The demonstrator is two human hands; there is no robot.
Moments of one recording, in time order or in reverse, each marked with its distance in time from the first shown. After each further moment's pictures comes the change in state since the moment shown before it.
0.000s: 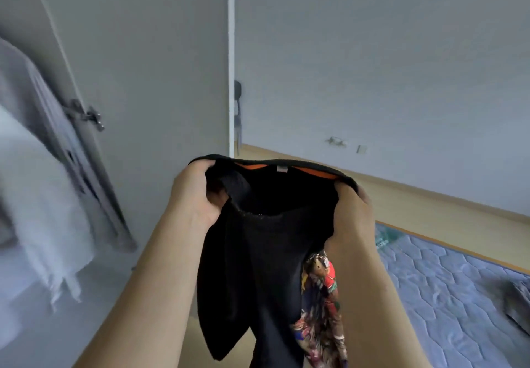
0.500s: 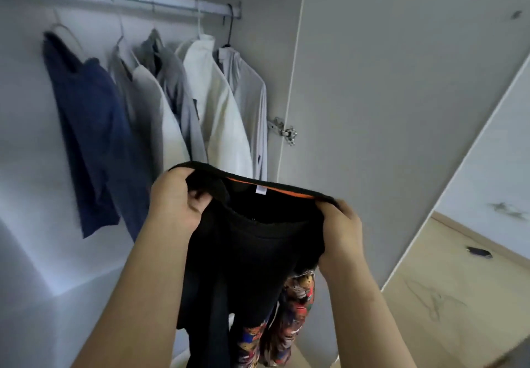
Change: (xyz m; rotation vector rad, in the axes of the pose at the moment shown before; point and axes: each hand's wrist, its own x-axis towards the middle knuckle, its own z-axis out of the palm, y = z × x) left_hand -0.018 0.186 -0.225 -0.310 0.441 0.414; right_hand -0.112 0.115 0.222 -0.194 -0.564 0.159
